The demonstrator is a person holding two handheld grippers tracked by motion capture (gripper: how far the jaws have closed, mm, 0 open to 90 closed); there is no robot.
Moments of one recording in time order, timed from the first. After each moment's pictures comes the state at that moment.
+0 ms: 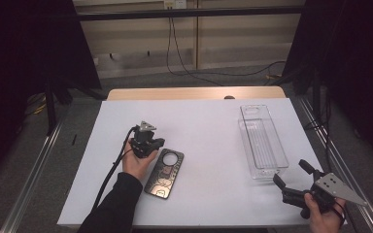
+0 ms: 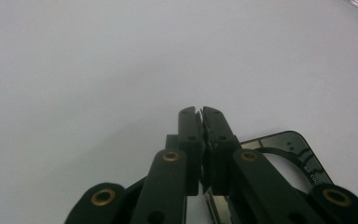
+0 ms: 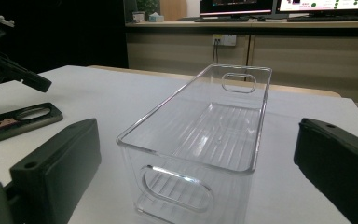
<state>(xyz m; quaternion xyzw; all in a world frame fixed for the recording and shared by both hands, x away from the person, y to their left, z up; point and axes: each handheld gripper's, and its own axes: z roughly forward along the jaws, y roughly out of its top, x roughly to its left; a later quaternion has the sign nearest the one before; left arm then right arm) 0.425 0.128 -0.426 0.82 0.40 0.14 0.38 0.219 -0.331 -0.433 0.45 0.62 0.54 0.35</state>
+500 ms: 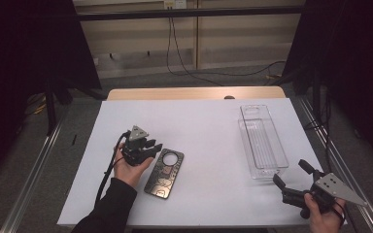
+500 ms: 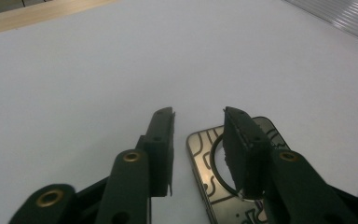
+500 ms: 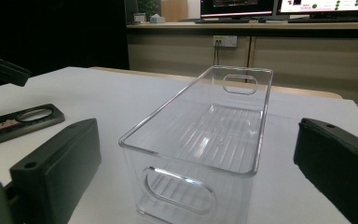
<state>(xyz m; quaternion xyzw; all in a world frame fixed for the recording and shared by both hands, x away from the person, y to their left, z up) 0.391 0.145 -0.410 0.82 0.38 0.16 0.41 0.219 -0.330 -0.433 0.45 0.62 0.54 0.35</state>
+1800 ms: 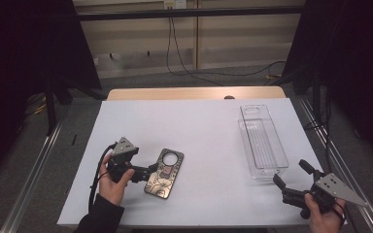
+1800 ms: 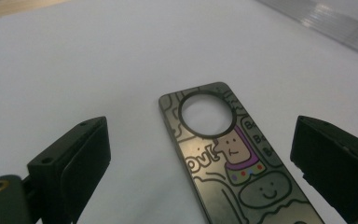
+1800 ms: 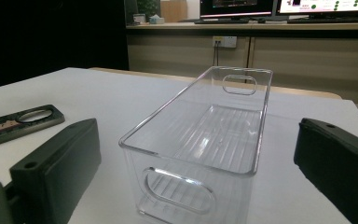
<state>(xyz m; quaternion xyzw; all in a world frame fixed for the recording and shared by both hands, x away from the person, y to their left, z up) 0.351 0.172 -0.399 0.83 0.36 0.13 0.42 0.218 -0.330 -0.432 0.45 0.61 0.54 0.35</state>
